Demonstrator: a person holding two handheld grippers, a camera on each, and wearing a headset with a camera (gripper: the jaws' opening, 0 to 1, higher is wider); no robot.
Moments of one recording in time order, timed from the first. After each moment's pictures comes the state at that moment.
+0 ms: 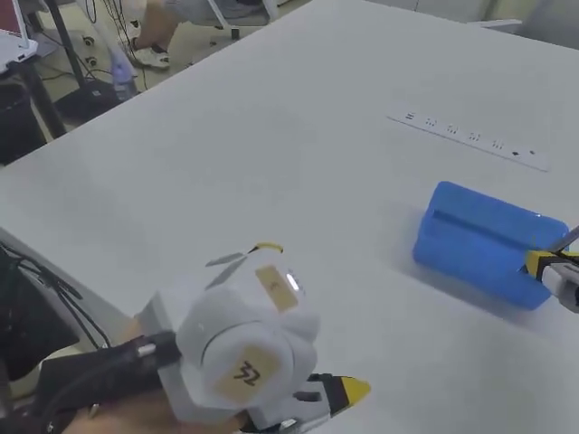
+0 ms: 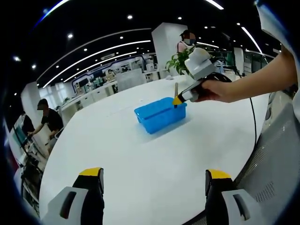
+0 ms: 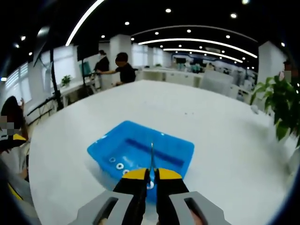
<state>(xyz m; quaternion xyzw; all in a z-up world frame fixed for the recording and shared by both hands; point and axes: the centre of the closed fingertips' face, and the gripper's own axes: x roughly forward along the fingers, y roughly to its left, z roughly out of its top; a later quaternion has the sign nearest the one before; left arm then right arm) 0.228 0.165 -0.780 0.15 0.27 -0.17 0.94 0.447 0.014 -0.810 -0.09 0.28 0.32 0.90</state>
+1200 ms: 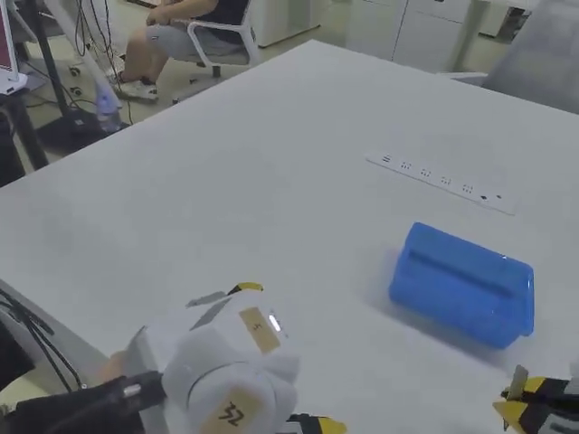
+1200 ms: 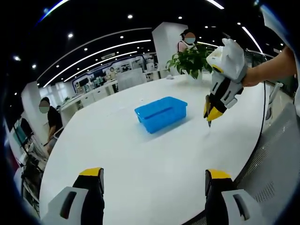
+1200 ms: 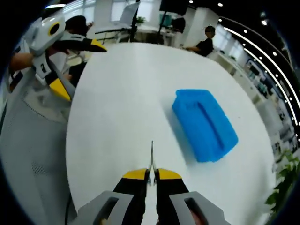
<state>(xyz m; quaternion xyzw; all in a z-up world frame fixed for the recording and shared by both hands) 0.228 0.166 -0.781 0.15 0.27 -0.17 0.94 0.300 -0.005 -0.830 -0.39 0.35 0.52 0.67</state>
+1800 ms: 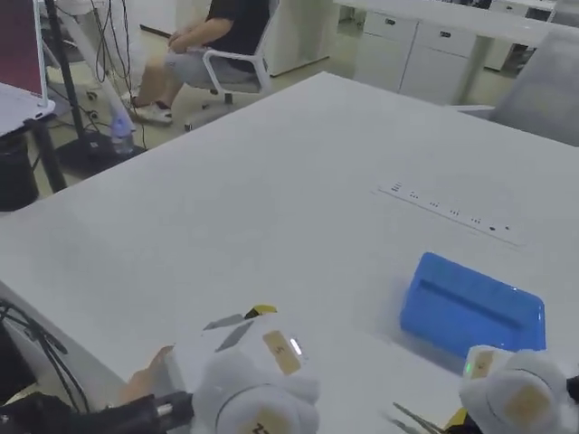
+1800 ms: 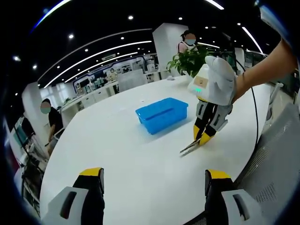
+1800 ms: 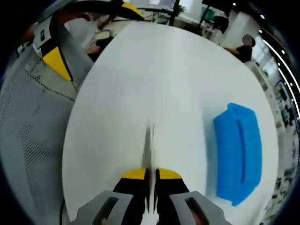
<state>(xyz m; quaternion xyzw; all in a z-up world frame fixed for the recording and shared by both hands) 0.228 0.167 -0.779 0.15 0.26 -0.16 0.94 0.285 0.040 -0.870 -0.47 0.35 0.59 0.56</state>
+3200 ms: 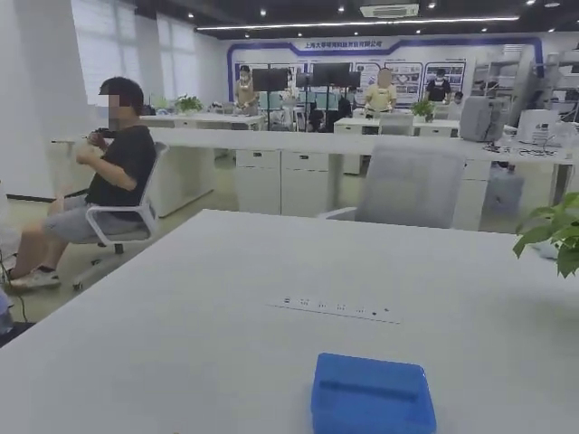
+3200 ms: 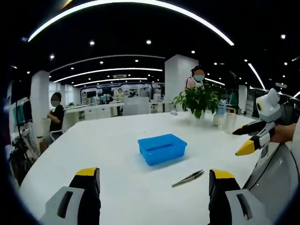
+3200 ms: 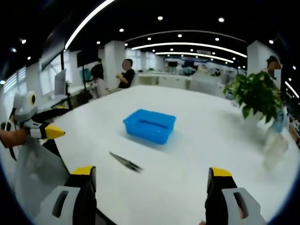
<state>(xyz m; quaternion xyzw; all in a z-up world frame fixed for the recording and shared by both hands) 0.235 0.165 -0.719 0.02 0.12 -0.17 0.98 0.259 -0.078 -0.757 -0.08 0.27 0.29 0.91</state>
